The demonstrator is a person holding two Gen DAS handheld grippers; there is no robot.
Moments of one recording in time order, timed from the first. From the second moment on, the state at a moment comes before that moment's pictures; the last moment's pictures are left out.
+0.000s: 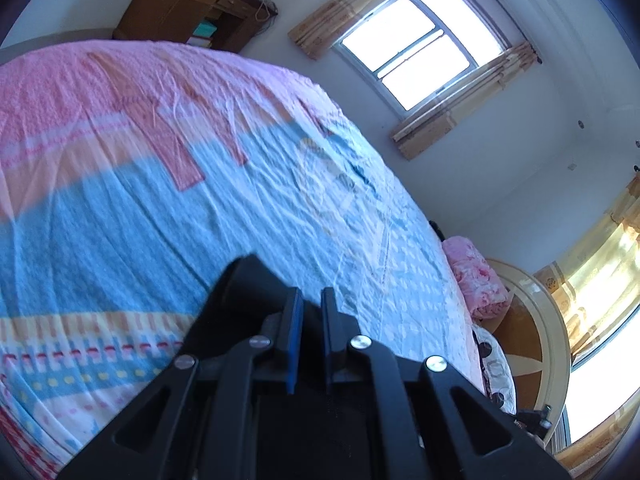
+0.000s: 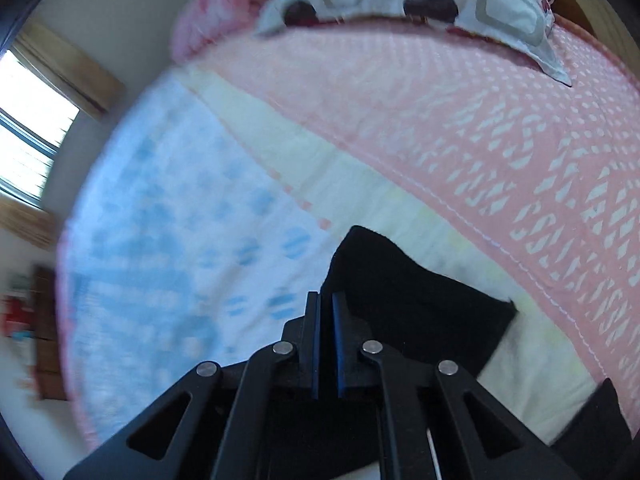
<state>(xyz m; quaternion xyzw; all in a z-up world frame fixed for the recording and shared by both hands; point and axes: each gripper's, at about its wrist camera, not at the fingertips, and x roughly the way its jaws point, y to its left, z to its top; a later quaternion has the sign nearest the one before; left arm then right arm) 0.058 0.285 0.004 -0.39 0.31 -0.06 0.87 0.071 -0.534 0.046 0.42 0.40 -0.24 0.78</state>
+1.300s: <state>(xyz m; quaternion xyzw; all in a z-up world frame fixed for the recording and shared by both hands) 0.008 0.156 -0.010 -0.14 0.45 -0.25 0.85 0.123 -0.090 0.039 -0.05 0.41 0.32 0.85</state>
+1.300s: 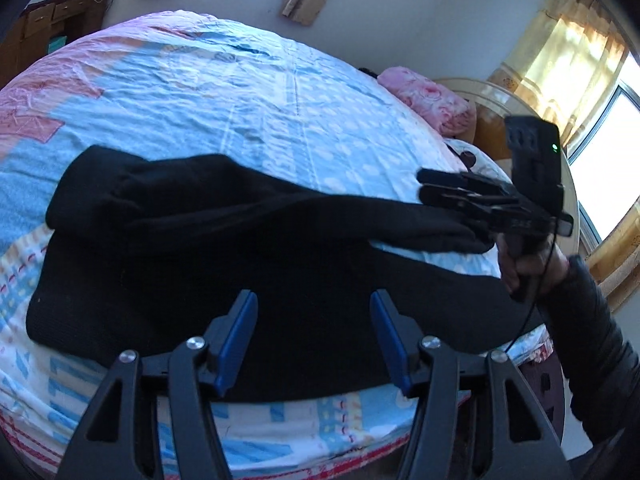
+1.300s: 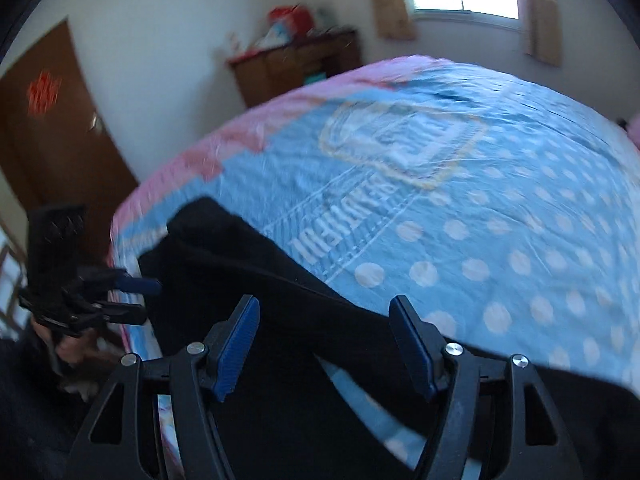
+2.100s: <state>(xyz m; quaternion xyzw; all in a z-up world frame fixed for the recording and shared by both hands) 0.002 0.184 -0.024 -0.26 0.43 -0.27 0.82 0.021 -0.006 0.044 -0.23 0.31 0.34 0.86</state>
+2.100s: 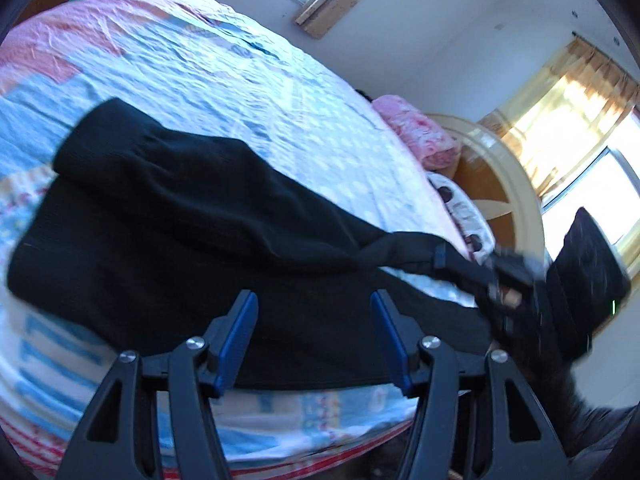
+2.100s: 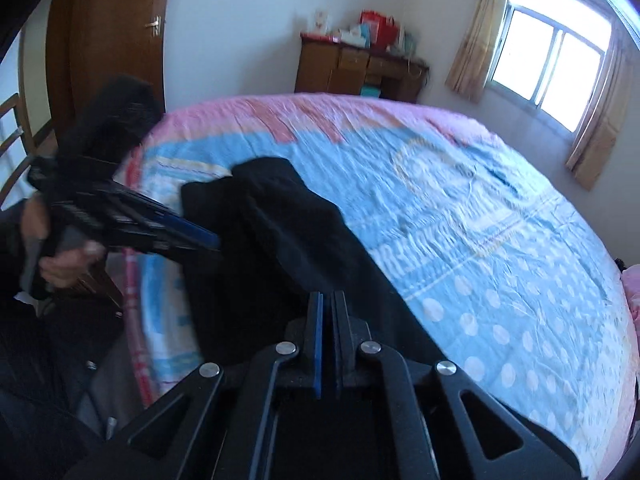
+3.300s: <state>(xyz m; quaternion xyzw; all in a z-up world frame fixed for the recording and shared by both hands) 0.012 0.175 -0.024 -0.23 0.42 -0.23 0.85 0.092 -0.128 -0.050 0.43 0.39 0.17 0.79</state>
